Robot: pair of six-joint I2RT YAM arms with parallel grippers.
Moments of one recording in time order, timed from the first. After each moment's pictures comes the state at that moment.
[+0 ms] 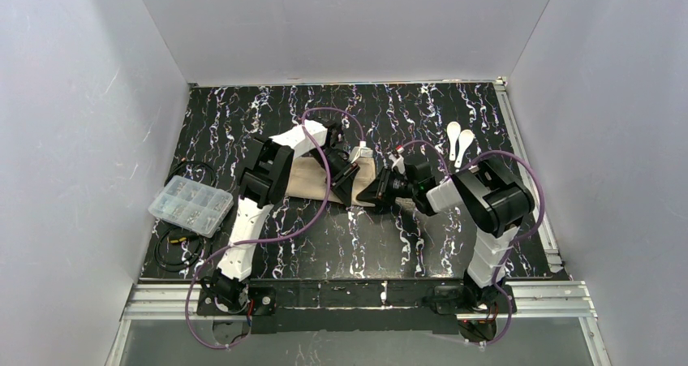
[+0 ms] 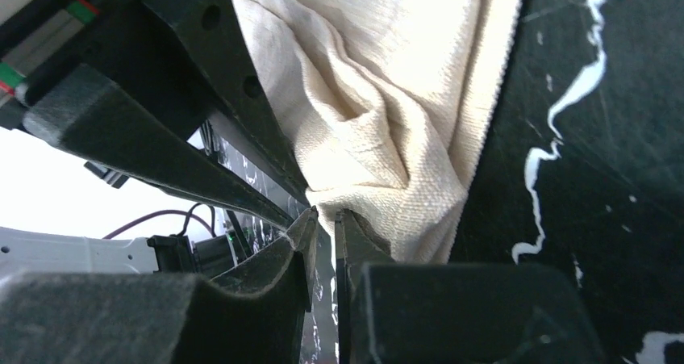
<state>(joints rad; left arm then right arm) -0.51 2.42 1.86 -1.27 0.92 0.58 0.50 1.86 0.62 0.67 -0.64 0.99</state>
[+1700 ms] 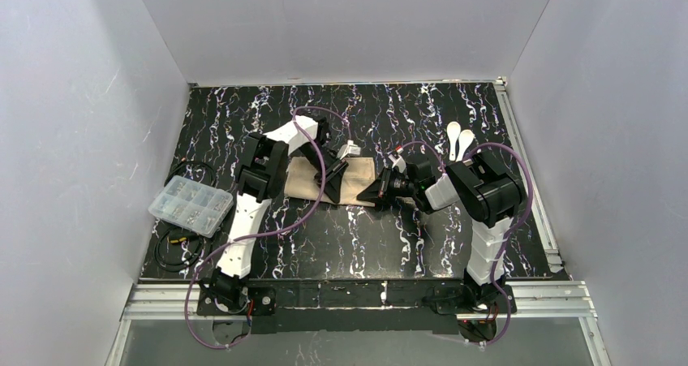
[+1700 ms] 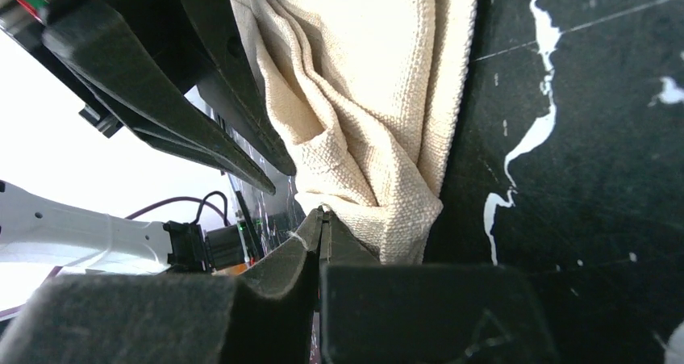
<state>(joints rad) -0.43 2.50 1.96 -1.43 0.90 0.63 0.46 1.97 0.65 0.75 -0.73 1.00</state>
